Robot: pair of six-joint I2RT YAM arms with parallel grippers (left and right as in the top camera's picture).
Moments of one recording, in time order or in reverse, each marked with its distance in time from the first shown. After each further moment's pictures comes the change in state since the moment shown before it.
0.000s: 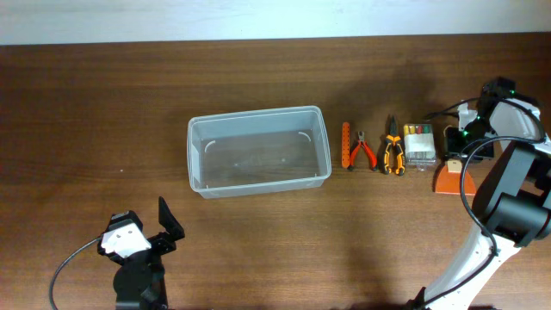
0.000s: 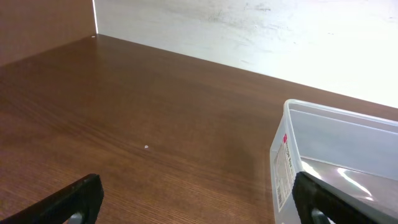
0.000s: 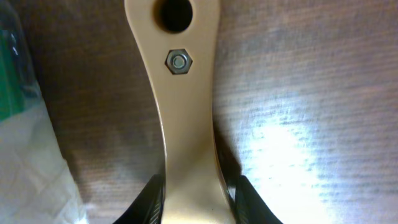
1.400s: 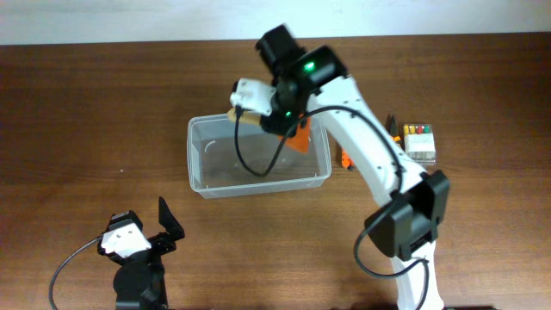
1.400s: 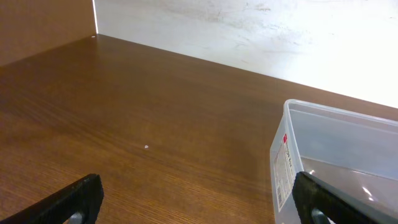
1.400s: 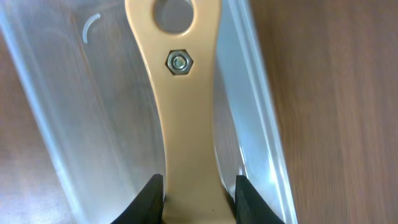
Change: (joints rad) left arm 0.000 0.000 0.000 0.000 0.000 0.000; right arm 0.975 -0.021 0.587 -0.298 -0.172 -0.587
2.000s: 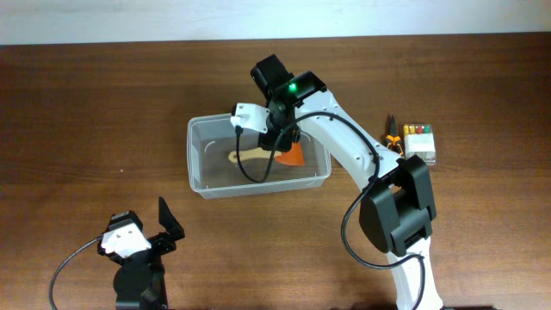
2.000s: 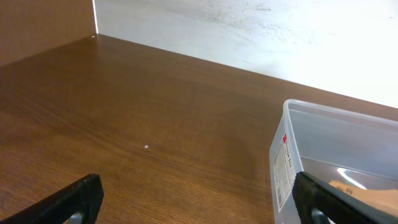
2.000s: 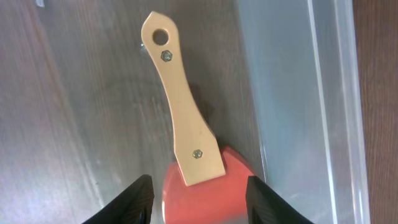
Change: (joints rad) left arm 0.000 0.000 0.000 0.000 0.000 0.000; right arm 0.005 0.038 -0.224 0.198 0.005 -0.011
